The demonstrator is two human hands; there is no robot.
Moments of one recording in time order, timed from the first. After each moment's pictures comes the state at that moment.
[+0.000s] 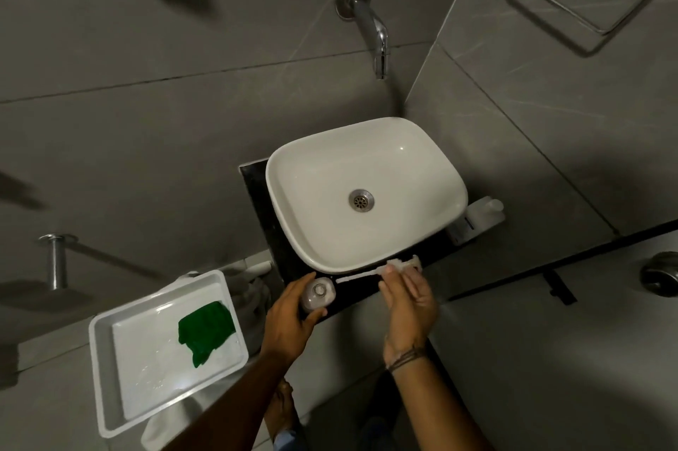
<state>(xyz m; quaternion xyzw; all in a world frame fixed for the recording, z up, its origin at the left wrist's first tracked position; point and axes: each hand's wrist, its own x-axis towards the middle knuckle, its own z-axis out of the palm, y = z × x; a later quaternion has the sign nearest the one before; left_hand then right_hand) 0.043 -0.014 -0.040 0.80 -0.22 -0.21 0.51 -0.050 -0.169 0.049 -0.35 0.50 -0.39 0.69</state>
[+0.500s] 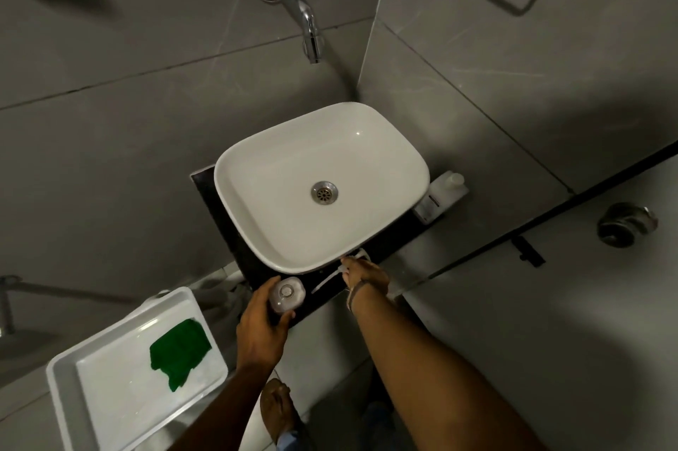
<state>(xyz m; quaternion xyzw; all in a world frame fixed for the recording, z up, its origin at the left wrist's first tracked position) 0.034 -0.026 -0.050 0.84 -0.17 -0.20 0.47 -0.010 -0.225 -0.005 -0.30 0.66 -0.20 0.66</state>
